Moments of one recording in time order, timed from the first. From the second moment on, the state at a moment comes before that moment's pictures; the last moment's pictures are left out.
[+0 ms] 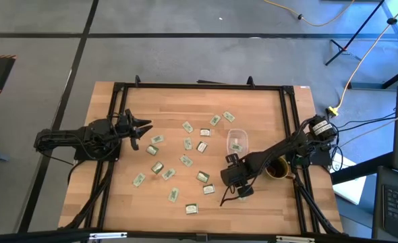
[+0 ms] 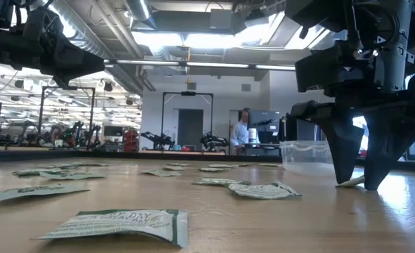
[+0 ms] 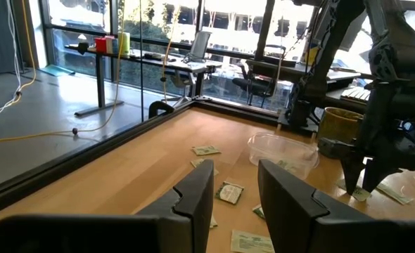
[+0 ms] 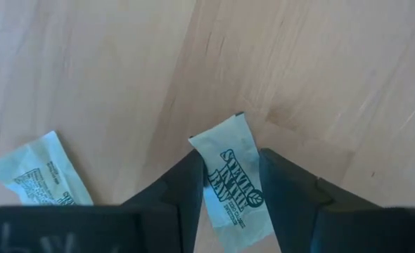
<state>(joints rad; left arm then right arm) 0.04 0.00 0.07 -0.08 -0.32 -0.17 0.39 1.82 0.99 -0.56 0.05 0.05</state>
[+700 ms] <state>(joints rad) 0.04 0.00 0.07 -0.08 -0.32 -0.17 0.39 1.82 1.05 -0.61 0.05 0.04</state>
